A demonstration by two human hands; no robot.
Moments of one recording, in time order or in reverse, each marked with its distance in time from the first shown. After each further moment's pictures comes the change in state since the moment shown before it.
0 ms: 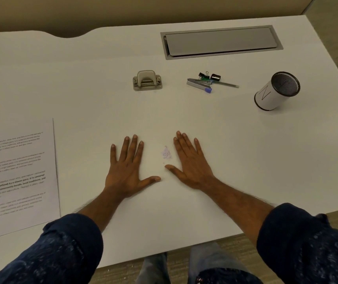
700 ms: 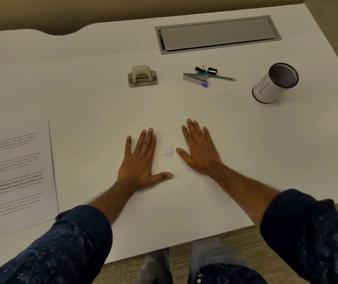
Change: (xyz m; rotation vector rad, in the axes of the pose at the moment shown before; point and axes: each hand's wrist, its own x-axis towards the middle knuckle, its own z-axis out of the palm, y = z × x) left_hand 0.020 0.035 -0.011 0.036 0.012 0.121; right_hand 0.009 0.039 -0.007 0.012 0.010 0.089
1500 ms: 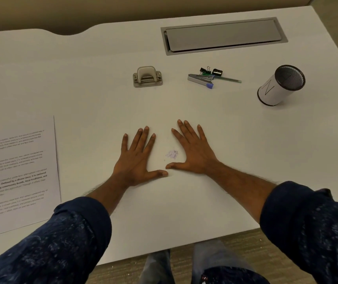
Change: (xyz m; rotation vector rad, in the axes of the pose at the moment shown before) left_hand 0.002 -0.027 0.001 -0.059 -0.059 0.005; right_hand 0.016 -0.017 0.001 -0.012 -0.021 -0.148
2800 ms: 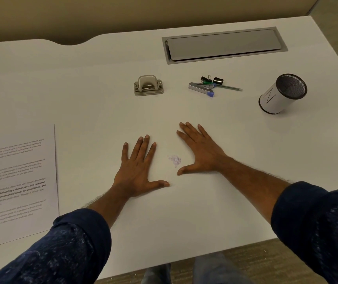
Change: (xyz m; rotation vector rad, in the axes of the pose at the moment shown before) left_hand 0.002 0.003 0.003 -0.001 0.012 -0.022; right_hand 0.019 0.041 -0.012 0.010 -0.035 -0.146
